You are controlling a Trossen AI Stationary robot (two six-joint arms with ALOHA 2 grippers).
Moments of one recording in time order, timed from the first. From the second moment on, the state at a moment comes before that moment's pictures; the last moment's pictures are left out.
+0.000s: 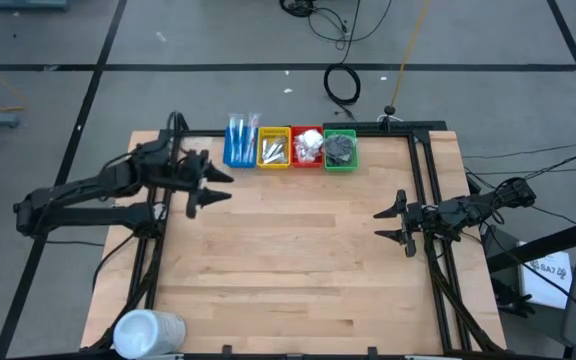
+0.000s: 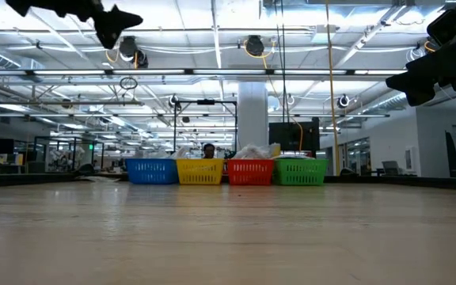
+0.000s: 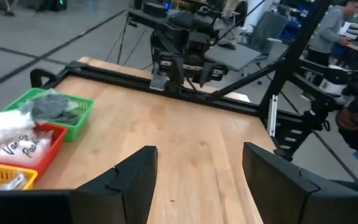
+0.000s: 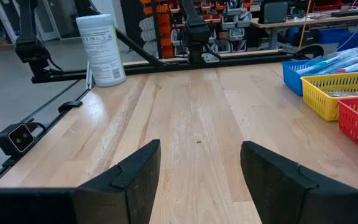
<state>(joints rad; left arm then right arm) 0.33 0.74 0.71 -0.18 0.42 -0.15 0.37 0.01 0.10 -0.23 0.32 0.16</state>
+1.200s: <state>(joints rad) 0.14 0.08 0.18 0.01 0.10 -0.10 0.37 0.01 0.10 -0.23 0.32 0.16</state>
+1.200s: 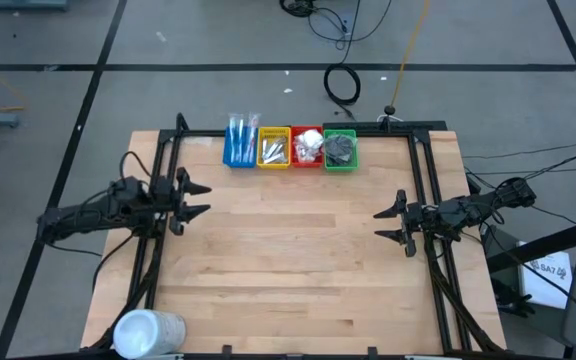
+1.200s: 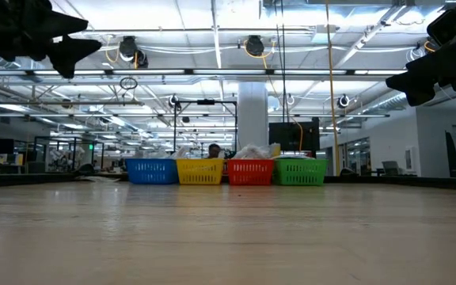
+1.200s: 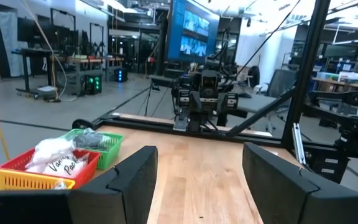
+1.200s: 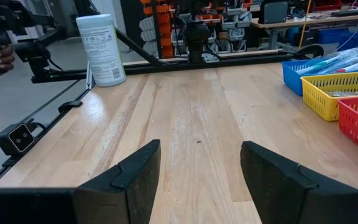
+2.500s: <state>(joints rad) 0.14 0.01 0.01 0.18 0.04 -0.07 0.37 0.01 0.10 -0.24 0.32 0.17</state>
